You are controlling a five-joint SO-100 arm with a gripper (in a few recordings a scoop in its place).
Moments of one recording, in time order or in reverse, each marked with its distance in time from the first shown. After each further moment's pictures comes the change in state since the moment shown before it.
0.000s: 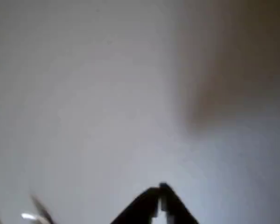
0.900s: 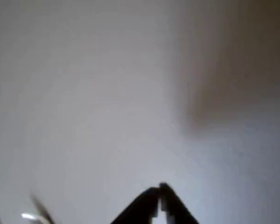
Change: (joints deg) arm 0.0 0.0 0.0 0.0 0.0
